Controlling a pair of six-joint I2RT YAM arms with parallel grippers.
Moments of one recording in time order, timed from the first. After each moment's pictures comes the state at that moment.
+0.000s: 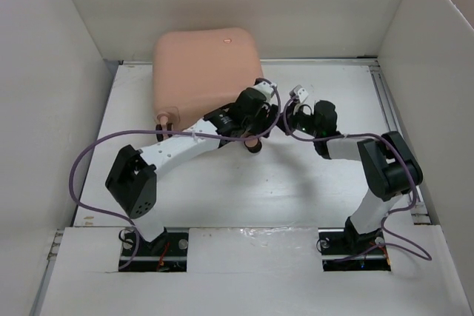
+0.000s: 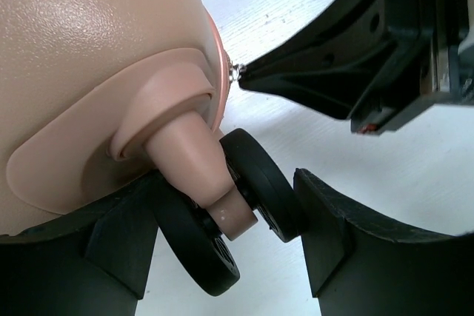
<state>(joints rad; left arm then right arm) -0.83 1.67 1.38 -0.37 -0.21 -0.24 0.29 1.73 0.74 0.81 -0.61 0.06</state>
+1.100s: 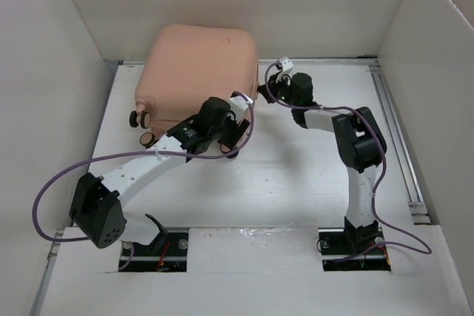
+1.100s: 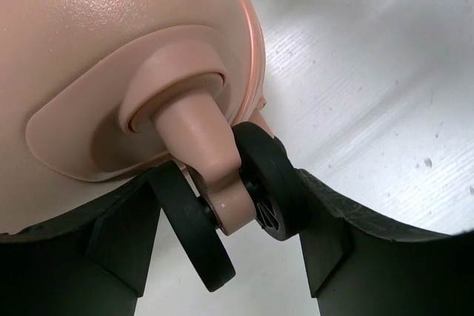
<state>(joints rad) -0.72 1.37 1.08 -0.36 -0.12 0.10 0.33 2.13 1.34 0.65 -0.39 0.16</state>
